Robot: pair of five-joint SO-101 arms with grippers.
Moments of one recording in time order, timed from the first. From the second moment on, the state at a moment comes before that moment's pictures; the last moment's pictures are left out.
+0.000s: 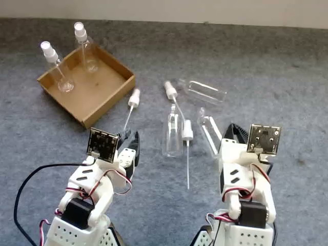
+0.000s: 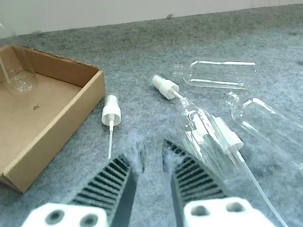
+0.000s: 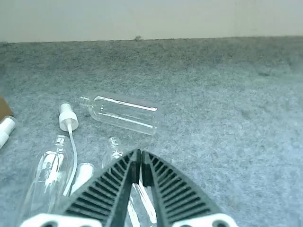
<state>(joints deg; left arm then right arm) 17.3 -104.0 90.2 43.9 10.0 4.1 -96.1 75.6 48.7 4.5</state>
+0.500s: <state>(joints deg) 17.3 -104.0 90.2 43.9 10.0 14.6 -60.3 79.1 29.2 7.3</state>
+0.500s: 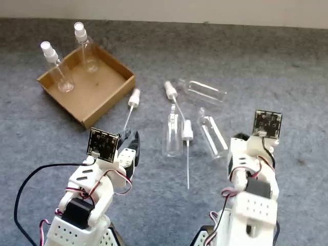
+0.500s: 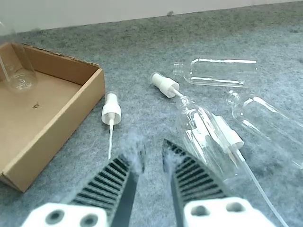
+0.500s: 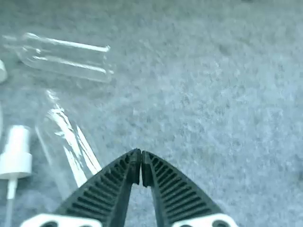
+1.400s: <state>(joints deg) 9.4 -102.4 67.6 64.0 -11.4 20.1 -55.3 94.5 -2.5 0.9</state>
